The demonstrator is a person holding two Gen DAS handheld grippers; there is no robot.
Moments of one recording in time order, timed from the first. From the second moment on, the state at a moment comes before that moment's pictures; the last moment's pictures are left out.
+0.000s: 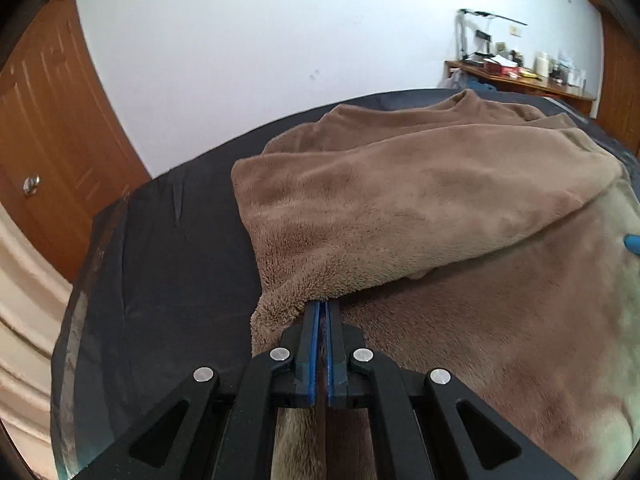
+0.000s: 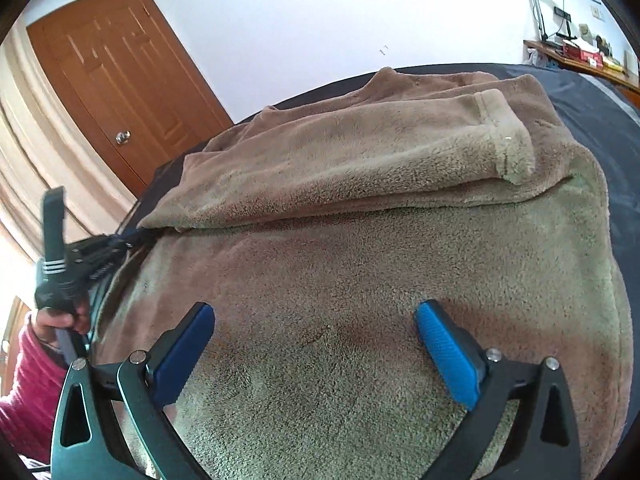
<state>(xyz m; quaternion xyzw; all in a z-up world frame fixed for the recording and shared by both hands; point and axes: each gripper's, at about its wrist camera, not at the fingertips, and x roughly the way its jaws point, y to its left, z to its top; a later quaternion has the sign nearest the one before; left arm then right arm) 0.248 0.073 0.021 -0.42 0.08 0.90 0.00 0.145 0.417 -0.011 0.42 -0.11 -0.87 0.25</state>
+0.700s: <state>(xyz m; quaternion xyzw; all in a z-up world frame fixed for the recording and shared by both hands) 0.263 0.058 0.027 -0.43 0.02 0.90 0.06 0.146 0.425 -0.010 0.41 -0.14 -0.86 0.26</state>
